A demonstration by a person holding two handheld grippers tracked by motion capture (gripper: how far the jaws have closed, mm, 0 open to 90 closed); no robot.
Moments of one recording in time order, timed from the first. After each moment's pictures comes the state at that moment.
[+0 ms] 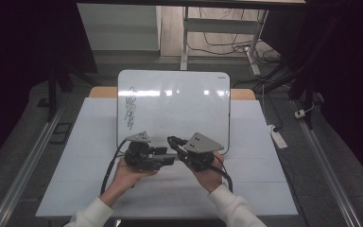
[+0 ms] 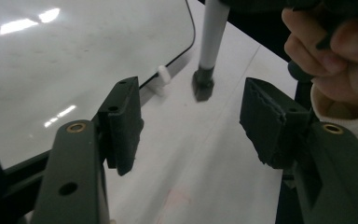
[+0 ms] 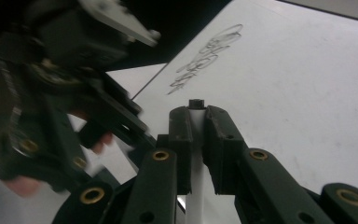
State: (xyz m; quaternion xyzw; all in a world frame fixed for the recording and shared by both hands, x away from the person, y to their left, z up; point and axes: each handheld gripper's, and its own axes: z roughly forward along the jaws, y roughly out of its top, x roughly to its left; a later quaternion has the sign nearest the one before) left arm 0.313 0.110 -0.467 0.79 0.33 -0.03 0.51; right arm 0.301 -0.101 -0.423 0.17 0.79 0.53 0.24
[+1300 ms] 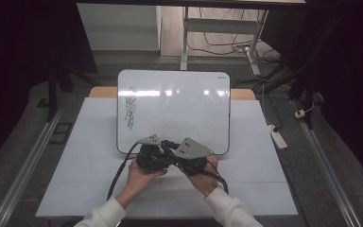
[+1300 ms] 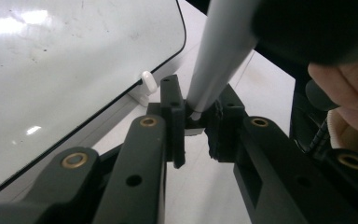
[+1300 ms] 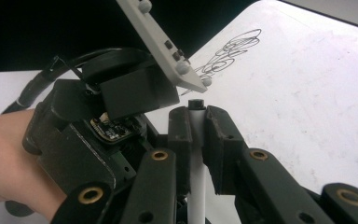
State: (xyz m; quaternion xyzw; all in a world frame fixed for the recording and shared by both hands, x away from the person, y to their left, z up) left arm 0.318 0.087 -0.486 0.78 0.33 -0.04 0.53; right arm 0.290 -0.085 -0.424 0.15 0.80 0.52 0.26
